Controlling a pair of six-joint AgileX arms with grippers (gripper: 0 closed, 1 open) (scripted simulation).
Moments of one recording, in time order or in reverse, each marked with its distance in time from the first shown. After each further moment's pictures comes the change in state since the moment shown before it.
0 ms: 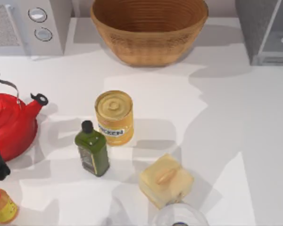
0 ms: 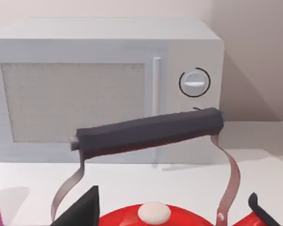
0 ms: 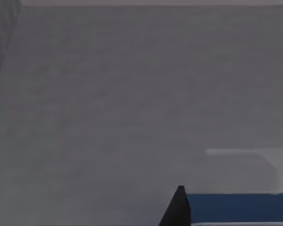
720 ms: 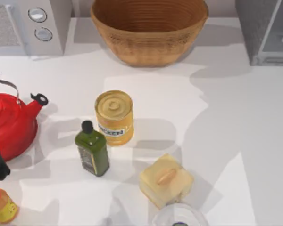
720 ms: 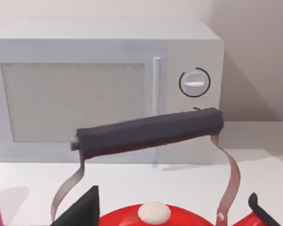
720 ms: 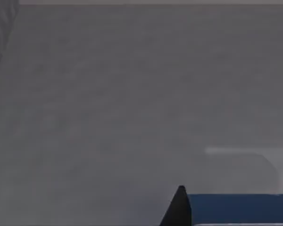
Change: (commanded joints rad) left arm 0.000 0.000 0.000 0.000 0.000 0.000; right arm -0.004 0.004 0.002 -0.002 -0.001 -0.001
